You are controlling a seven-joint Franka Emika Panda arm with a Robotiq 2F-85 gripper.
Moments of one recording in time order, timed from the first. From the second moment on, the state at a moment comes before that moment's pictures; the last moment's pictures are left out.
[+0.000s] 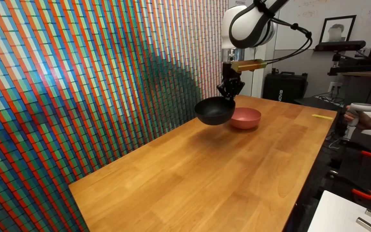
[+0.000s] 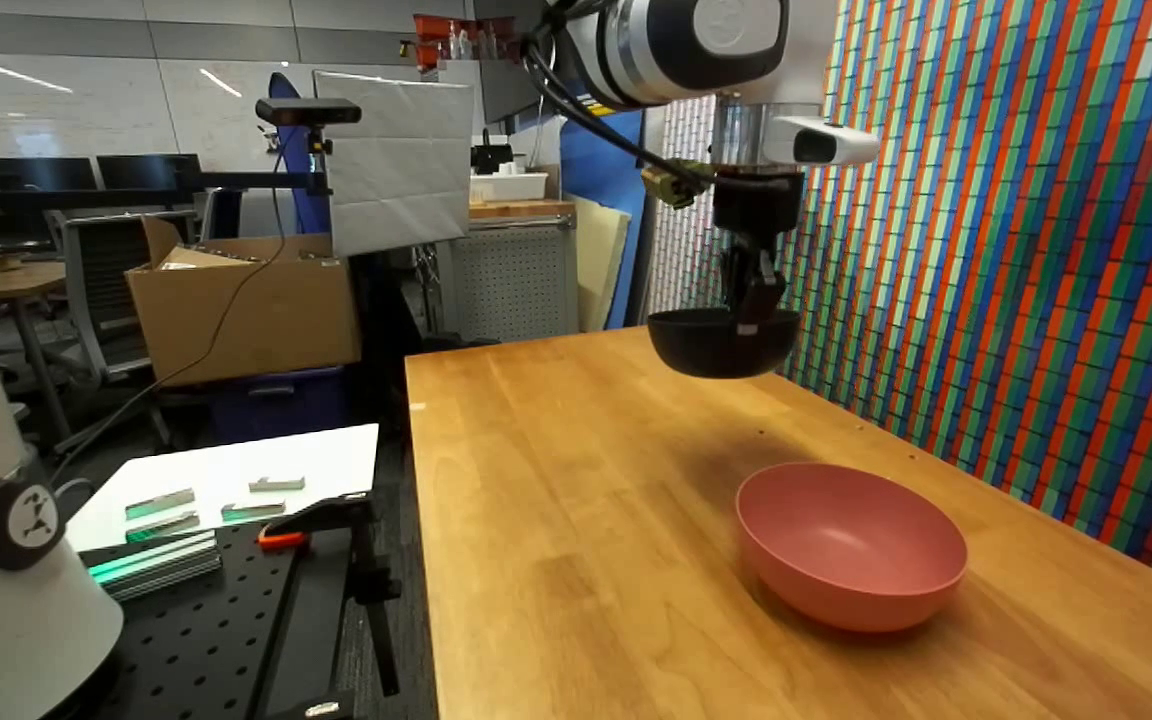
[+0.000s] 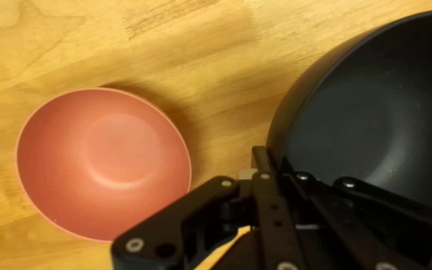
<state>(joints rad) 0.16 0.33 -0.01 -1.99 0.06 2.33 0.38</state>
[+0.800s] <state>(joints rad) 0.01 0.25 -0.10 -2.00 0.04 2.32 0.38</state>
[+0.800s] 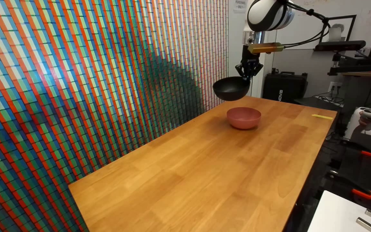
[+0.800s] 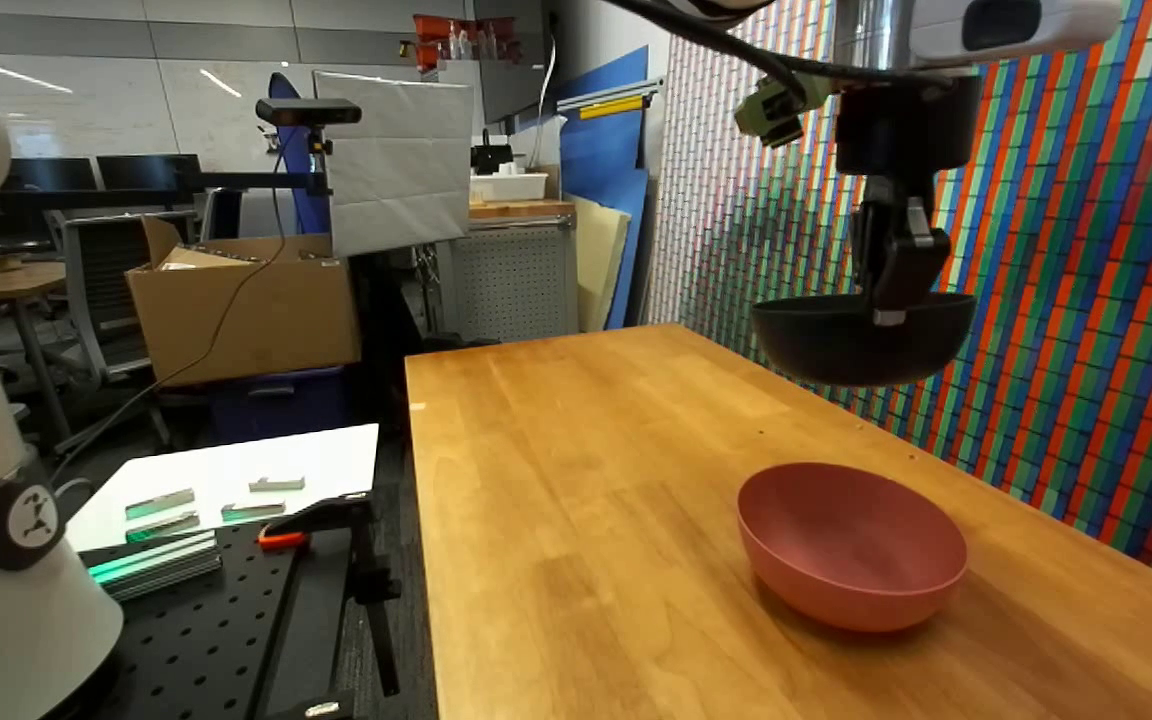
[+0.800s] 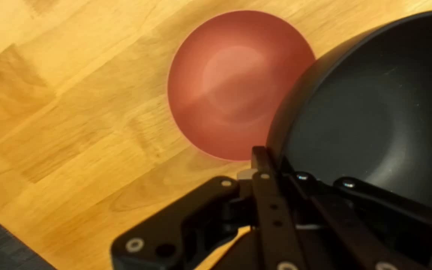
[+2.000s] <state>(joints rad) -0.03 0.26 -0.13 -2.17 -0.04 2.38 0.38</state>
